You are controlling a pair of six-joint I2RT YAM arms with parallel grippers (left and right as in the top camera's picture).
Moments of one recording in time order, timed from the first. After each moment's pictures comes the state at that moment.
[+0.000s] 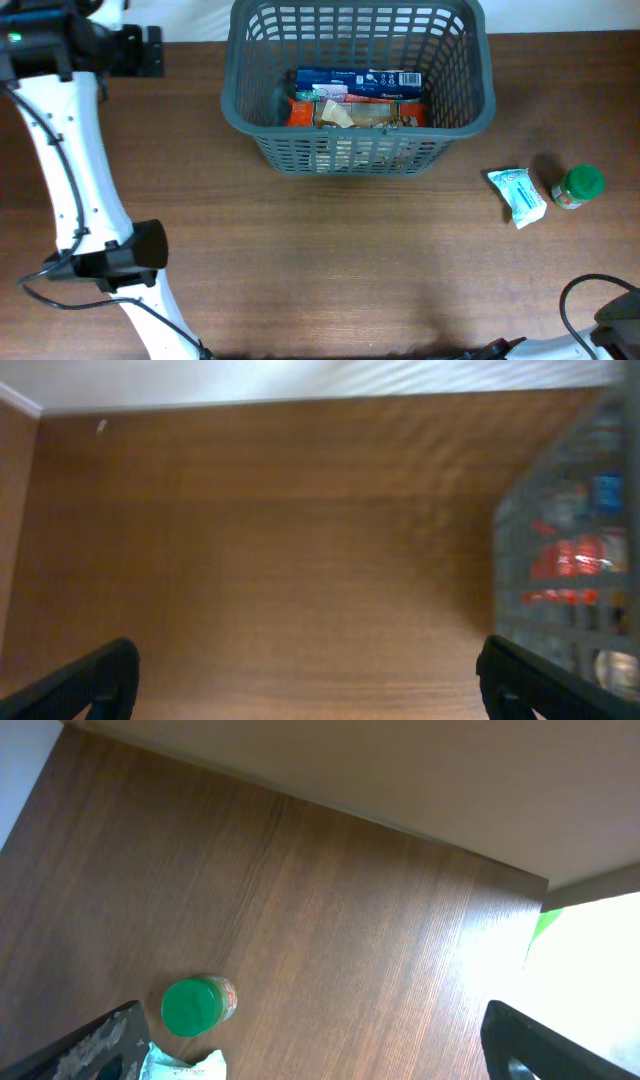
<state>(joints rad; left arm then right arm) 0.14 2.14 2.78 -1.57 0.00 0.14 -1.02 1.79 2.37 -1.54 0.04 0.20</state>
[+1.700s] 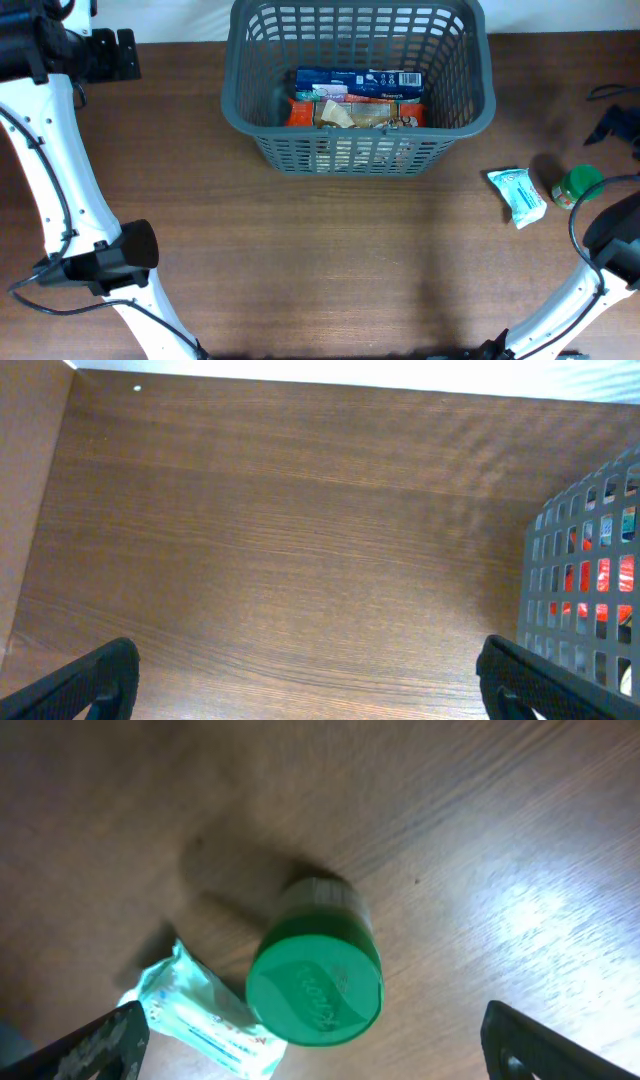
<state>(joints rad) 0.21 2.14 2.78 -1.59 0.00 0.11 -0.64 2.28 2.29 -1.52 -0.05 0.06</state>
